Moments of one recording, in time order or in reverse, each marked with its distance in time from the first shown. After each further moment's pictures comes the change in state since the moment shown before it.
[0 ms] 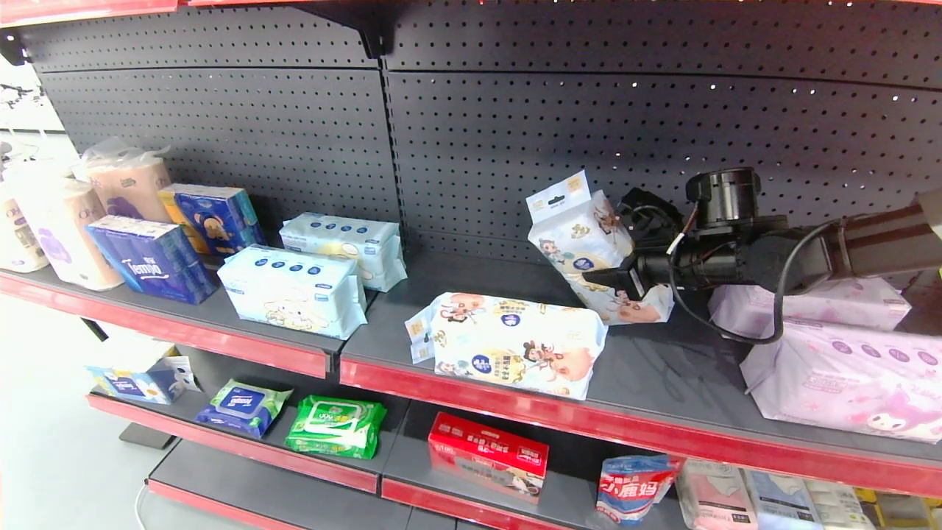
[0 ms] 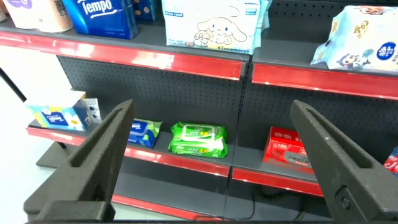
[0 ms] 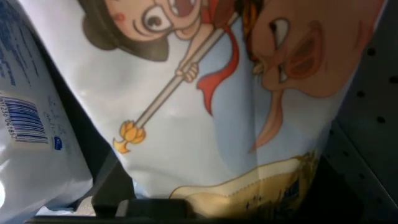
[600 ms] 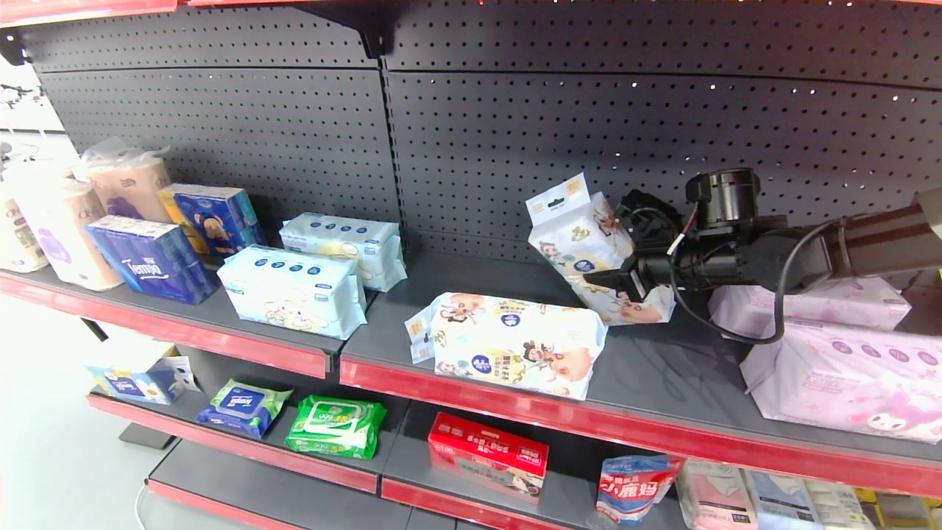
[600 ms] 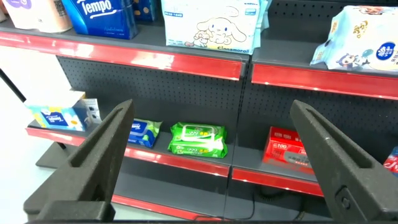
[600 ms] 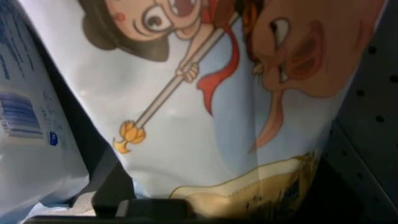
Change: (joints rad) left arm 0.000 0.000 0.000 0.000 0.000 0.000; right arm -0.003 0.004 -0.007 0.013 -0.004 -0.024
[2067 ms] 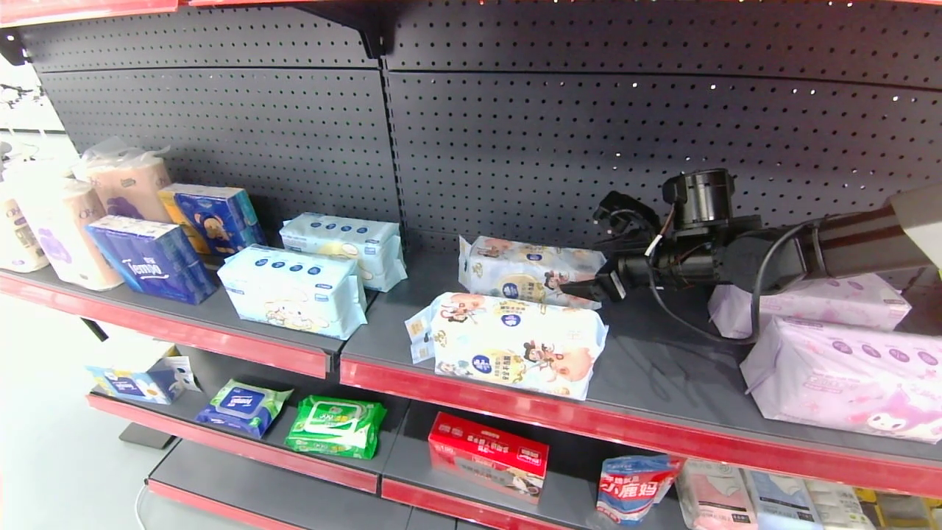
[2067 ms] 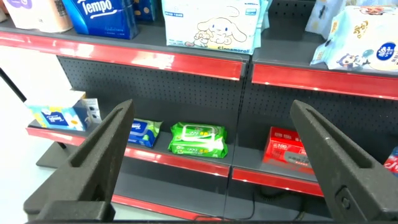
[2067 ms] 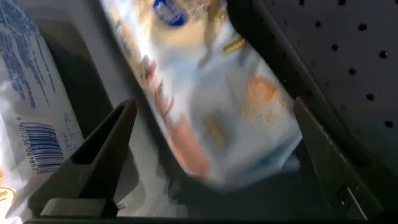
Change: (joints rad) left arm 0.000 0.000 0.000 0.000 0.000 0.000; right arm 0.053 0.029 -0.039 0.000 -0.023 0.010
